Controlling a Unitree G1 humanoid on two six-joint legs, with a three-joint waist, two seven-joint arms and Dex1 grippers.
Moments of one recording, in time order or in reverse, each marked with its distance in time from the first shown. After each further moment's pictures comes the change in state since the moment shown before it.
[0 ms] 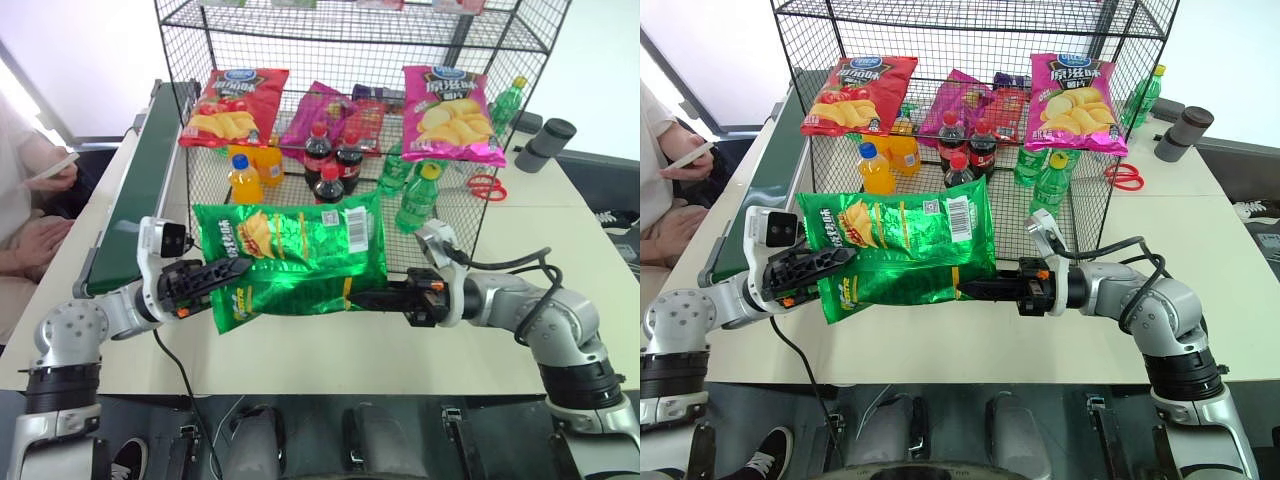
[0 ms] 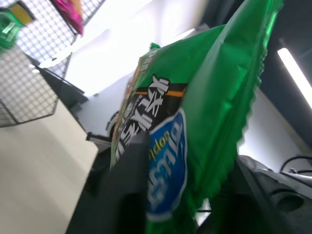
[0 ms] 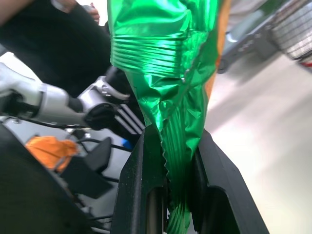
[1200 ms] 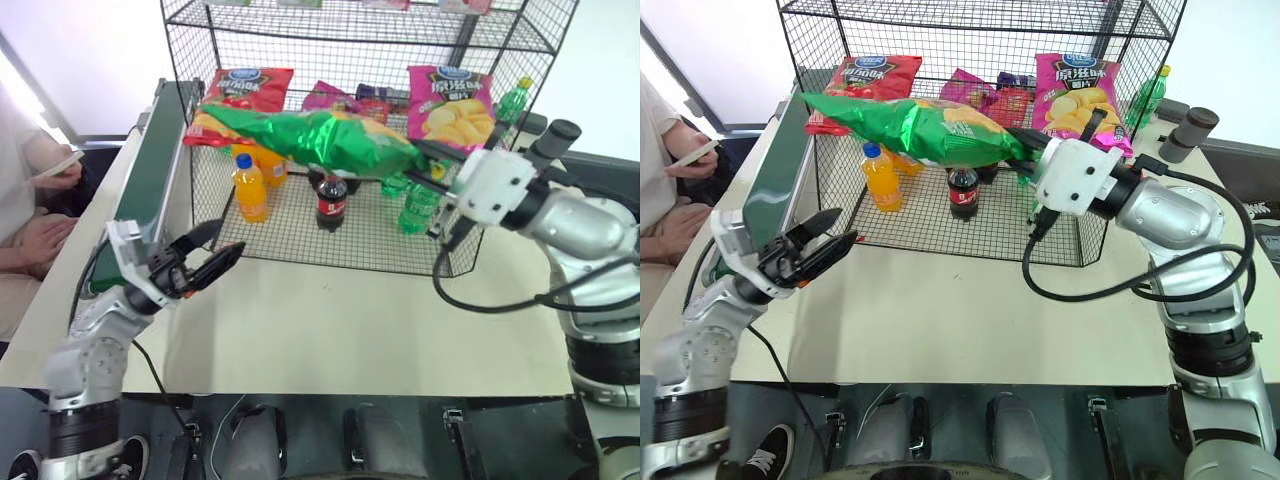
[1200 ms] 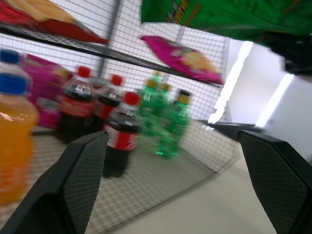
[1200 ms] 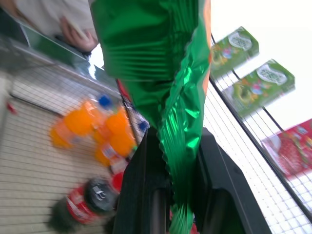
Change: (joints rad) left arm 0.136 -0.234 0.052 -0.189 0.594 -0.848 0.220; right arm -0.209 -0.100 -0.015 -0.096 -0.936 -0.945 -0.329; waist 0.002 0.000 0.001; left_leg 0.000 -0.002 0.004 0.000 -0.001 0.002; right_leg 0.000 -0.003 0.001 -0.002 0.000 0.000
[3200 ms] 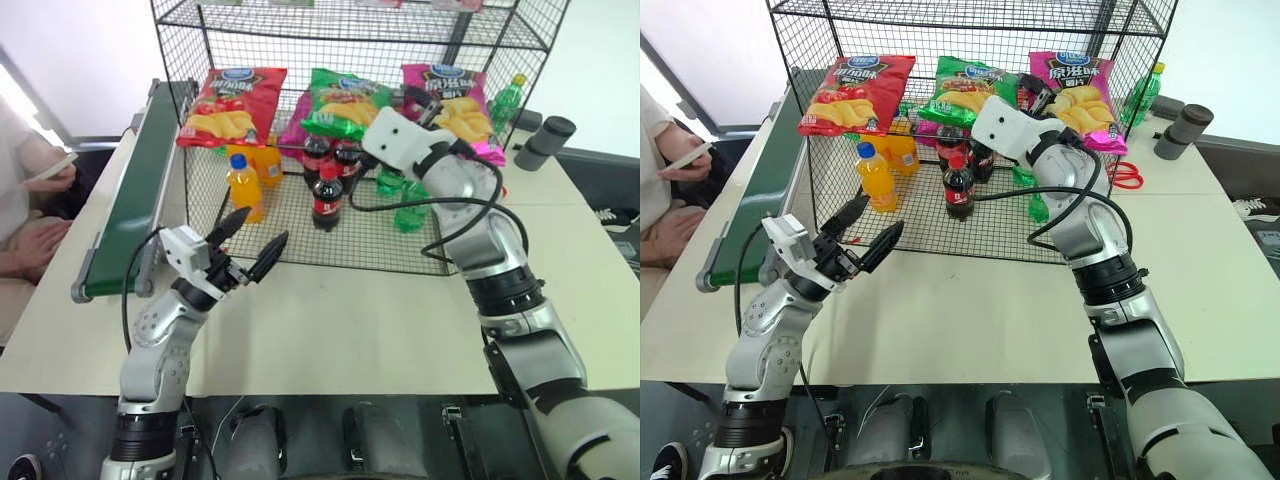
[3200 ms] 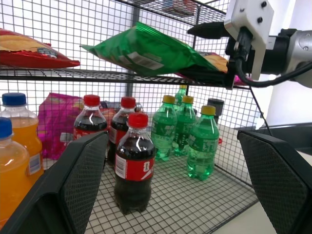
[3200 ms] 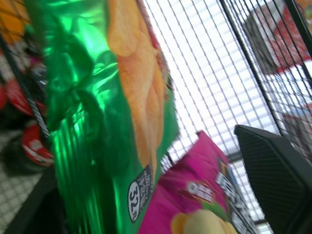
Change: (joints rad) left arm 0.030 -0.149 -0.202 -0.082 0.220 -0.267 0.211; right arm -0.295 0.313 0.216 0.417 -0.534 0.301 -0.311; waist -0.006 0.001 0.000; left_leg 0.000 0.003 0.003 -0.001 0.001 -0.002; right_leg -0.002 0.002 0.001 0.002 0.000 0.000
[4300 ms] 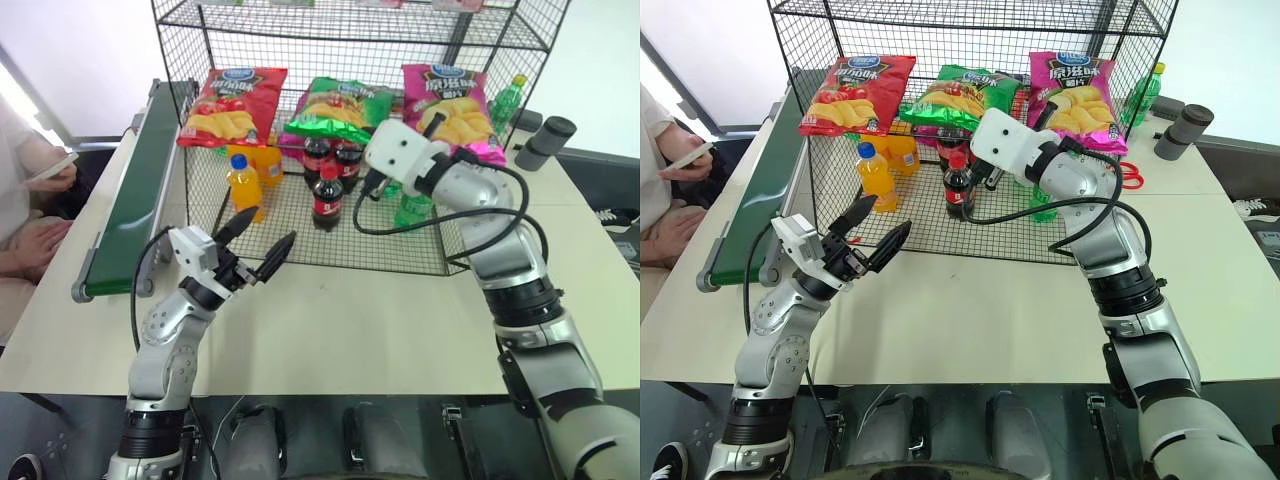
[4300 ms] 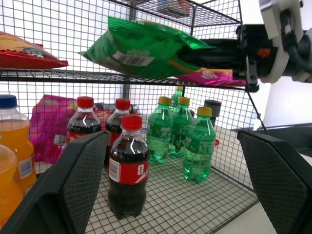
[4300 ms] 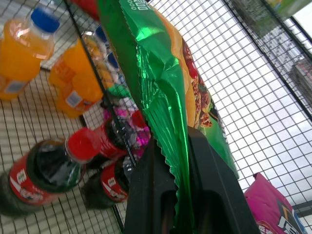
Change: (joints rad) left arm -0.012 -0.018 -0.024 0.014 0.016 -0.017 0.004; right arm 0.037 -0.068 -0.005 -0.001 0.202 -0.183 0.128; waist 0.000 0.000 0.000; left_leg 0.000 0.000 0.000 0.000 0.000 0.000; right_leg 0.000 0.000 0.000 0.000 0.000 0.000
